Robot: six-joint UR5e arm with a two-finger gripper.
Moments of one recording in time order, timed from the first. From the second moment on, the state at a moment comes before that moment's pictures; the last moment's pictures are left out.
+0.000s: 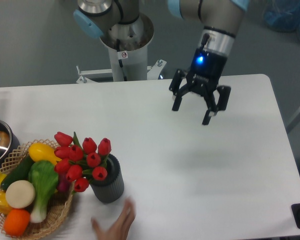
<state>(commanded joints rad) 2.85 -1.53 -1.84 -0.87 0.92 1.40</state>
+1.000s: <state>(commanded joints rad) 2.89 -1.46 -1.64 -1.42 1.39 1.77</state>
